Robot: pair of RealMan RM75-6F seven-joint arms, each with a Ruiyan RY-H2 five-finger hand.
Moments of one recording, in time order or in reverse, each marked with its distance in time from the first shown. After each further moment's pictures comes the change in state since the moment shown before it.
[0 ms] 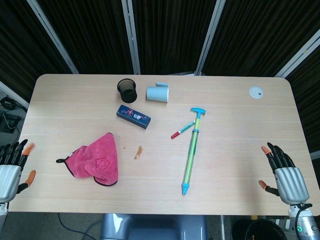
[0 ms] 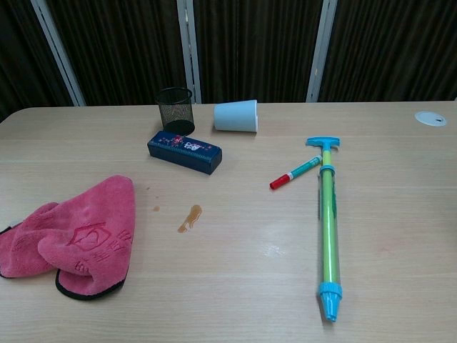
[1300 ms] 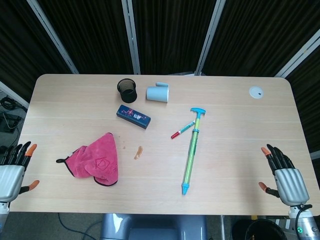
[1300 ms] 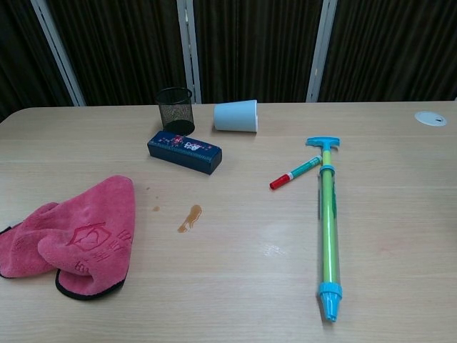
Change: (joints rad) left arm -0.022 0.025 0.009 -0.041 -0.058 -0.088 0.067; right arm -0.004 0.012 -0.010 -0.014 0.001 -0.014 -0.001
